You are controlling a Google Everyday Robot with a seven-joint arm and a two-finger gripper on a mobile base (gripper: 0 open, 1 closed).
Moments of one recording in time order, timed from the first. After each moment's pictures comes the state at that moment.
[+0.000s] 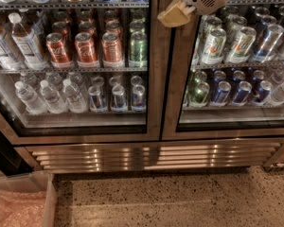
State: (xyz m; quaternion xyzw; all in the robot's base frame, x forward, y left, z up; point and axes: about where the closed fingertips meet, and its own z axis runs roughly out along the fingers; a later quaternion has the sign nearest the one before) arm 0.607 -0.056 1.016 -0.59 0.70 0.13 0.38
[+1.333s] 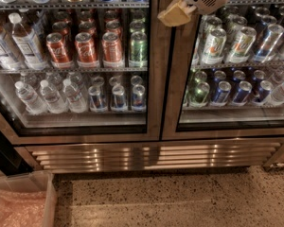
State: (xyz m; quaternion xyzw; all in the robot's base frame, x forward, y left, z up) arm 0.607 -0.056 1.019 -0.59 0.69 0.13 0.39
